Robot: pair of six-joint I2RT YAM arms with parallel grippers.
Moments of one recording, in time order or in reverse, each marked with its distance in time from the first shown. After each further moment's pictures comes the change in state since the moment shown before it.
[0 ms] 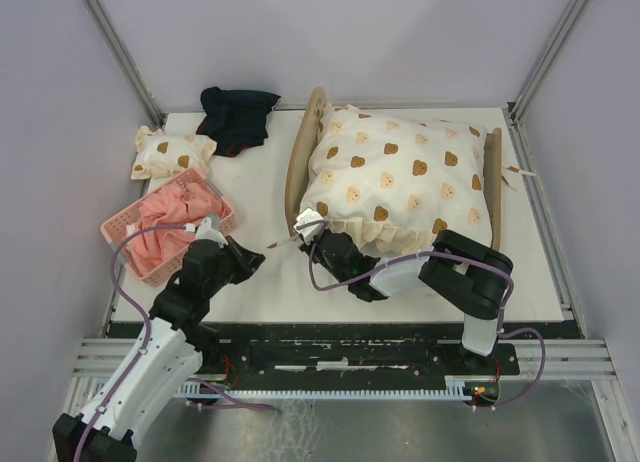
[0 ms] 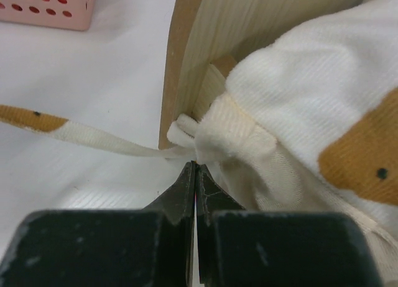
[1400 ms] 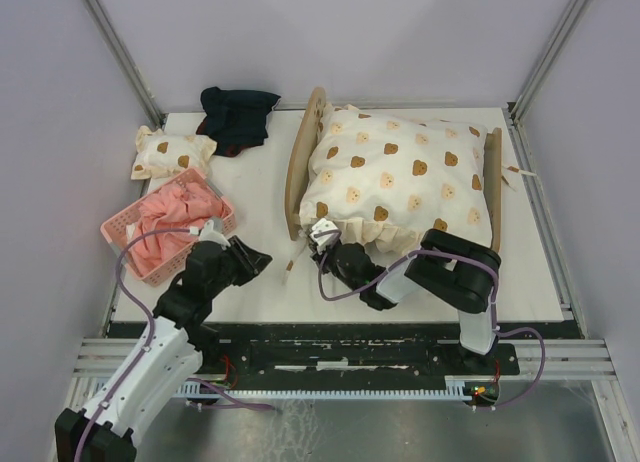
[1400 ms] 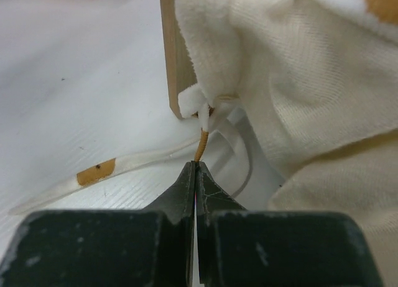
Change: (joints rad) left arm 0.000 -0.007 -0.049 0.039 0.028 -0.049; right arm -0.024 0.077 -0.144 0.241 -0.091 0.118
